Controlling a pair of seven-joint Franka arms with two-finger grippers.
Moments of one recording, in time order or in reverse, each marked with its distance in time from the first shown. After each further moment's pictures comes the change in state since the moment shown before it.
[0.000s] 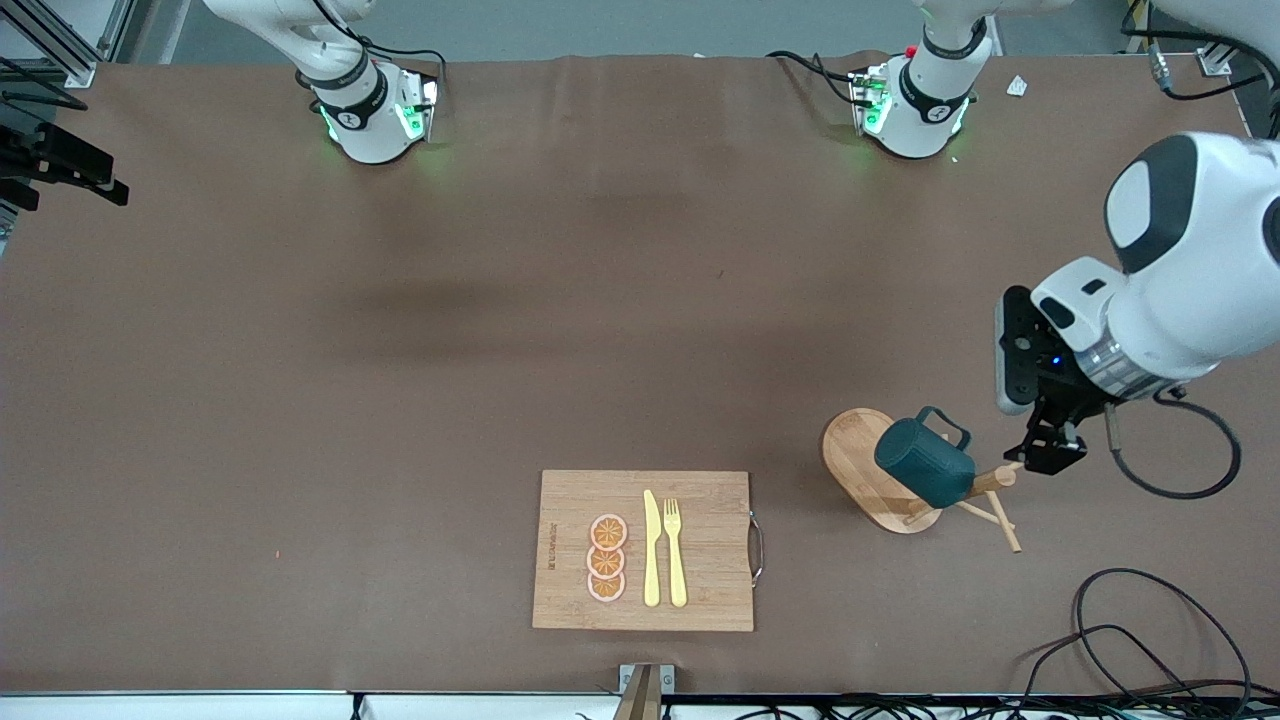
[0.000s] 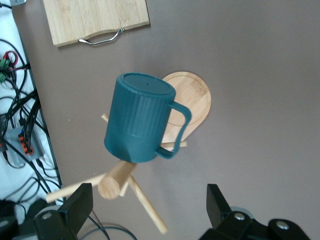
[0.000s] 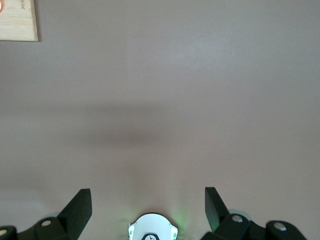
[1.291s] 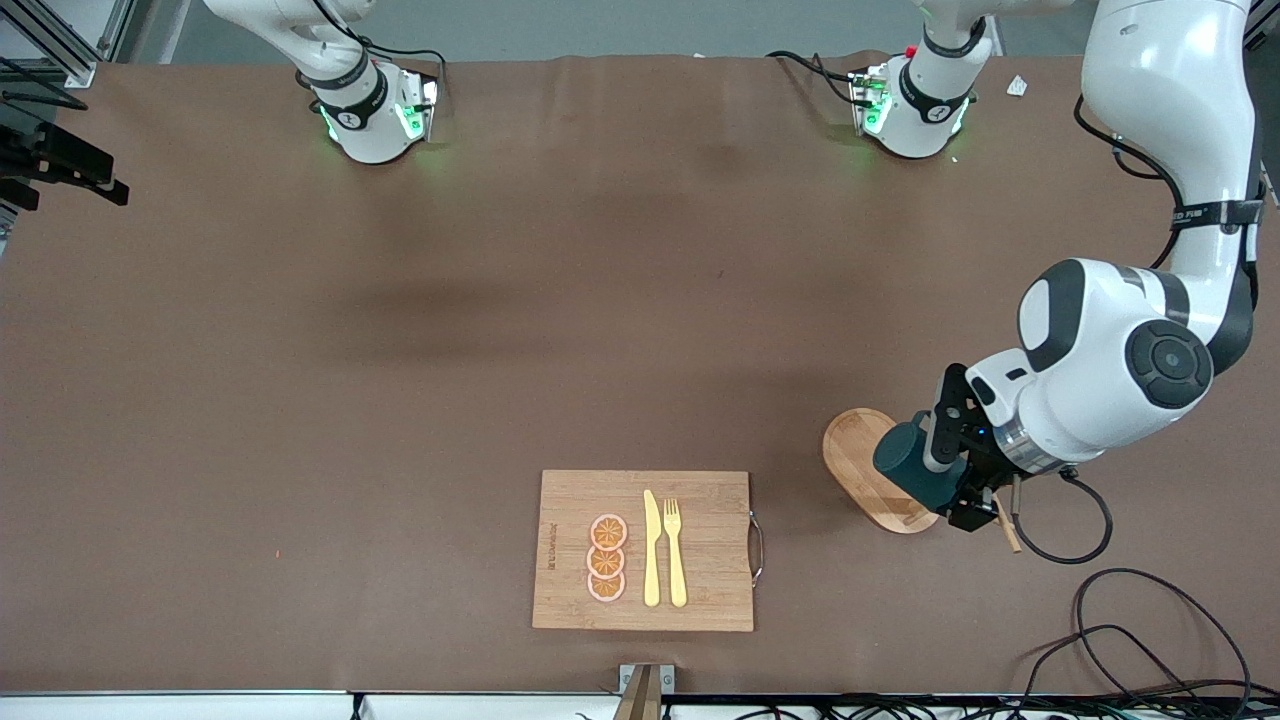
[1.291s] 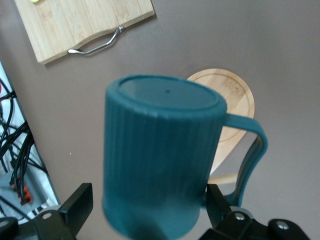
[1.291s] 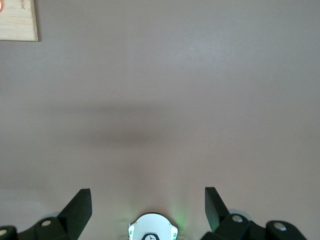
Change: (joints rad) left arm -0.015 0.197 -0.018 0.001 0.000 0.223 0.117; right arm 0.000 0.000 0.000 0.000 0.000 0.000 0.000
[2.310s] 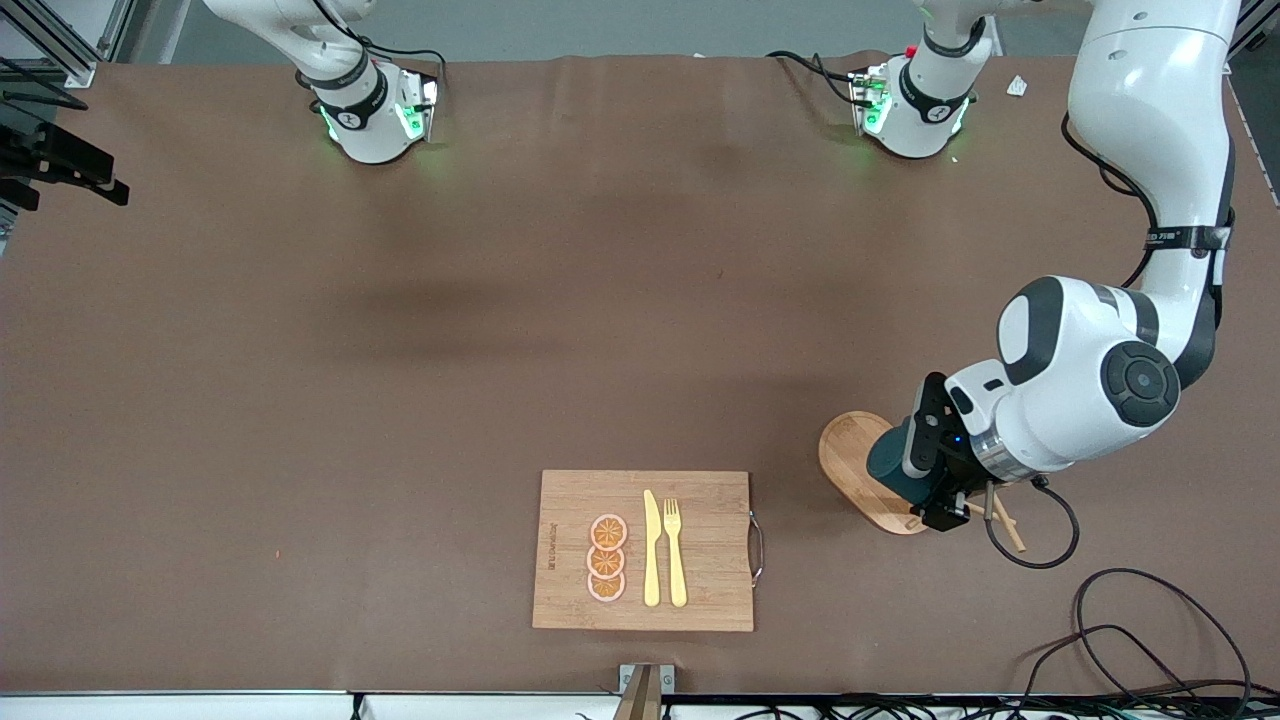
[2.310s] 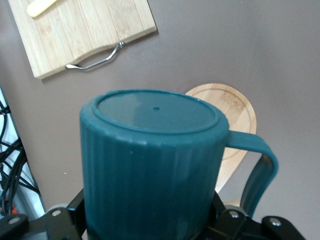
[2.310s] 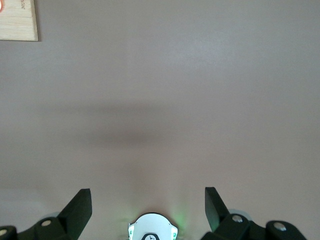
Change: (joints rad) left arm 0.007 0.036 -0.024 0.010 -0.043 0.016 0.003; right arm 0.000 0.000 0.000 0.000 0.000 0.000 0.000
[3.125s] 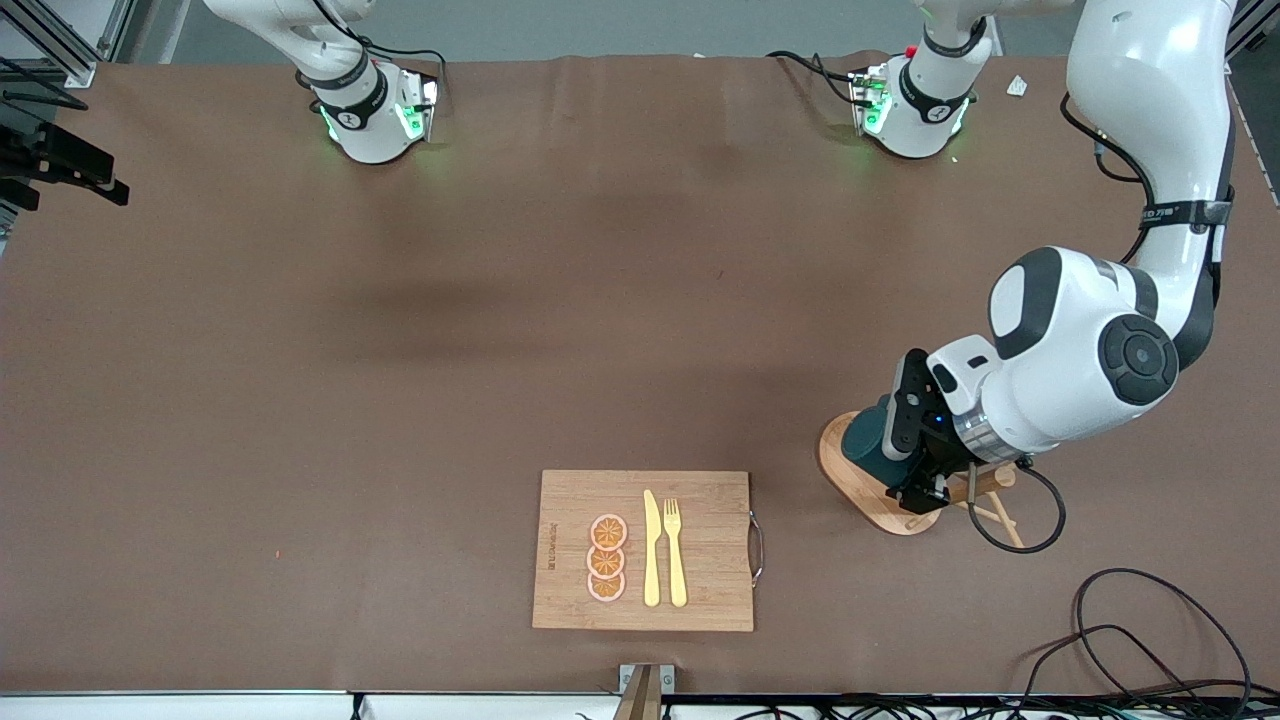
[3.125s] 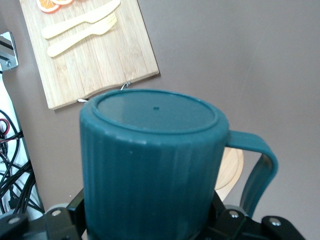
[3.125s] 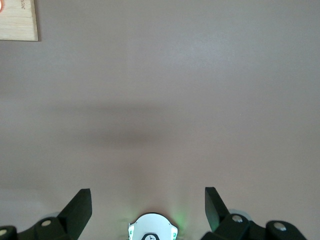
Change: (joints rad) left arm -0.001 -0.054 -0.065 0.015 -0.031 -0.095 -0.095; right arm 0.000 0.000 0.000 0.000 0.000 0.000 0.000
